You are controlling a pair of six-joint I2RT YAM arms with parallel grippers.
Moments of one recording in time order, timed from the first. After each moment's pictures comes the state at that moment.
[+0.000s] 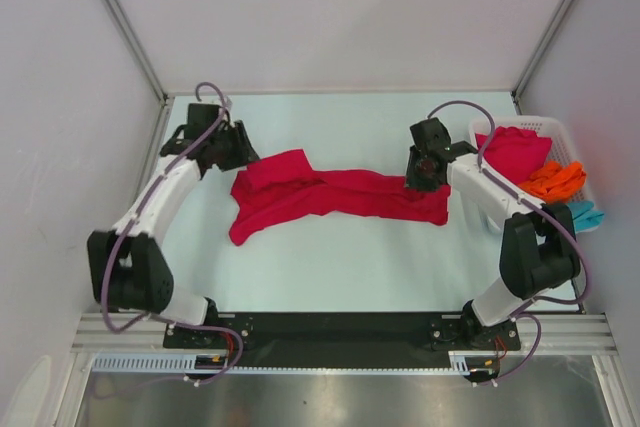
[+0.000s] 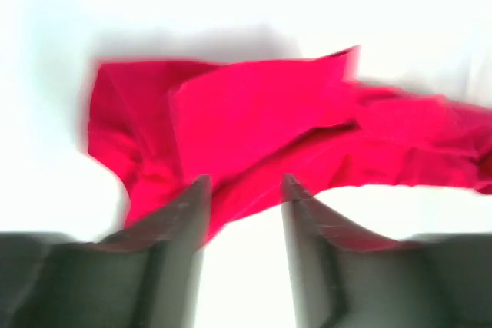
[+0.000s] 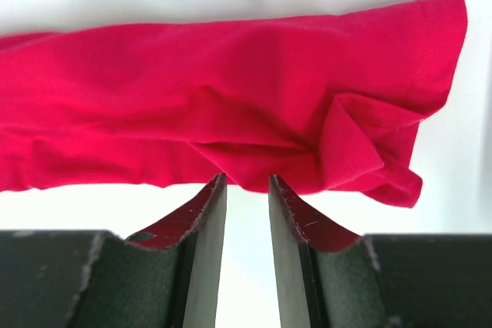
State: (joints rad) left arm -0.14 1.54 1.21 -0.56 0.18 -0.41; right arm 0.34 1.60 1.19 -0.64 0.13 0.50
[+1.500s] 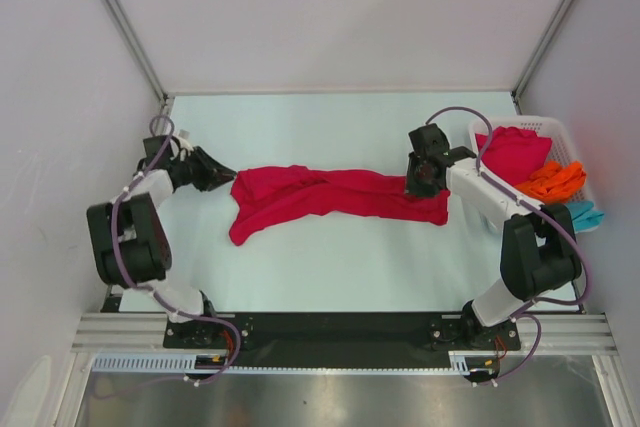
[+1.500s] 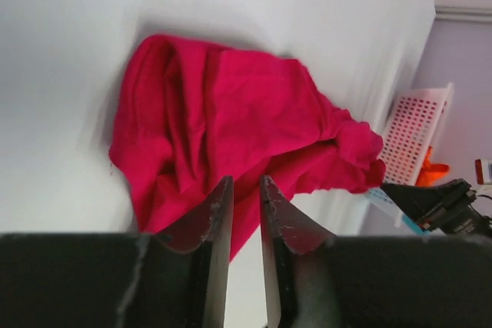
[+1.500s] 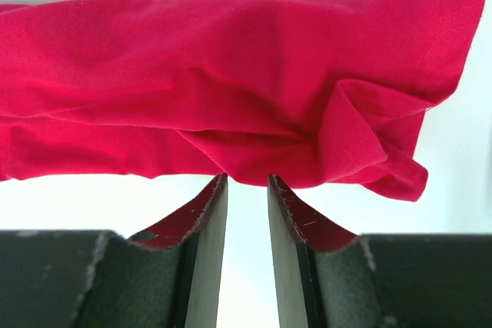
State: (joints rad) left arm 0.27 1.60 0.98 -0.26 0.69 -0.54; right arm 0.35 1.58 1.13 -0.62 0.13 0.50
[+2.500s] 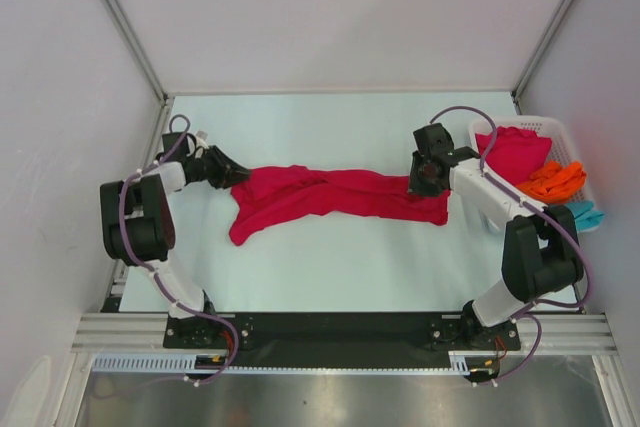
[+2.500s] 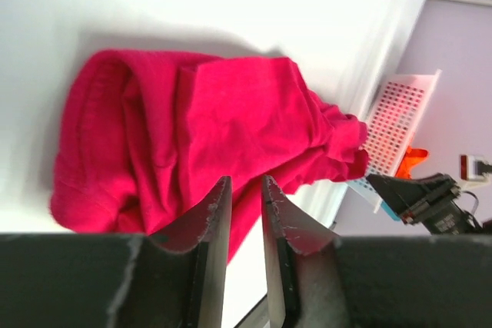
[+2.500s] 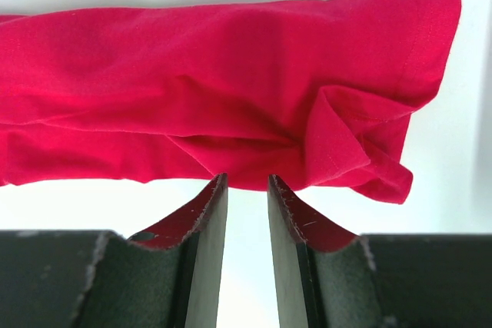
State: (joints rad) left arm 0.19 1.80 1.03 -0.16 0.78 -0.67; right arm 0.33 1.56 1.13 -0.62 0.12 0.48
